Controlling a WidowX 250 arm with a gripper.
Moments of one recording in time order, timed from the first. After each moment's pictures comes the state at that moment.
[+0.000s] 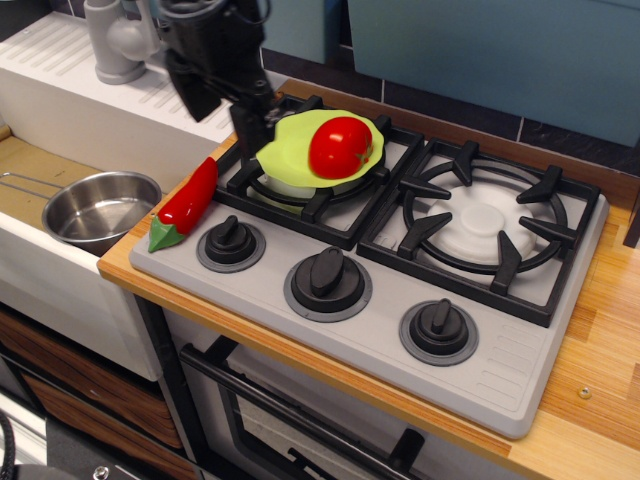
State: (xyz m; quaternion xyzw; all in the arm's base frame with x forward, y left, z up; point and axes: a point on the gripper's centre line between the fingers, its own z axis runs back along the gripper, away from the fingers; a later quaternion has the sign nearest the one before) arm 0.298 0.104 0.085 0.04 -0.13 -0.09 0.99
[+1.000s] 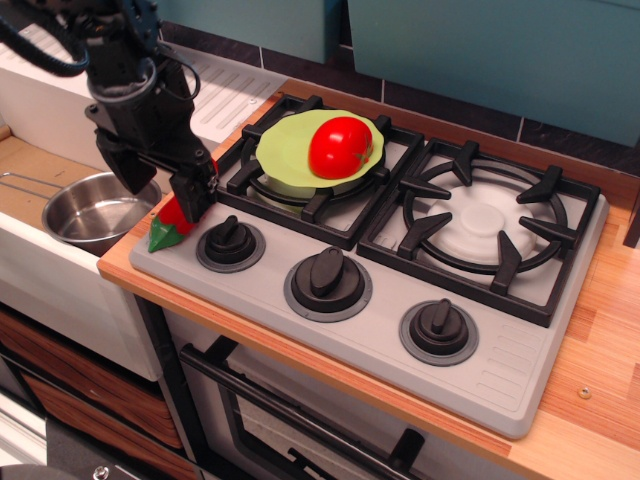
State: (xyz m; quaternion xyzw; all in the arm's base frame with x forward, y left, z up) arm 0.255 0.127 0.046 0.03 -0.12 -0.01 0.99
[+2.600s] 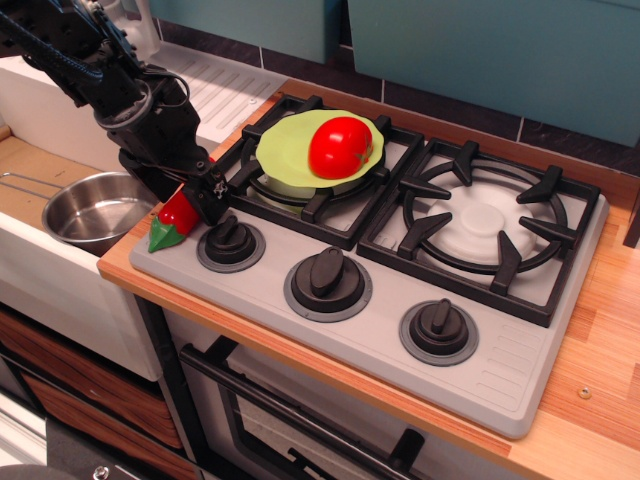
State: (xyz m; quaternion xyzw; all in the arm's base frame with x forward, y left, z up) arm 0.278 0.129 0.017 -0.03 -0.16 -0.05 0.99
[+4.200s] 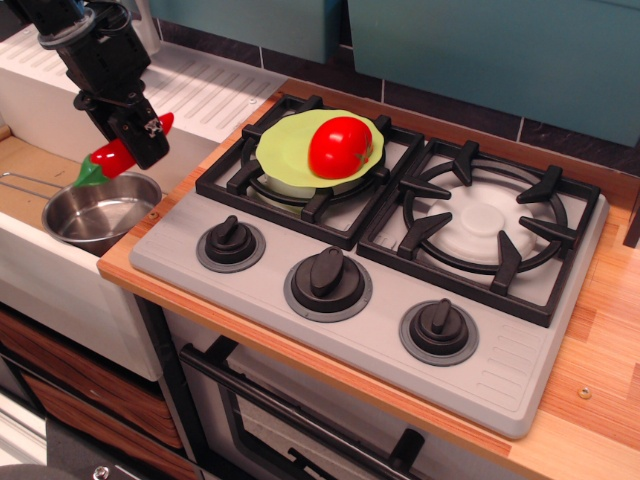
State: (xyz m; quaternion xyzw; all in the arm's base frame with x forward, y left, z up) arm 0.282 0.181 0.047 -0.07 -0.11 -0.12 0.98
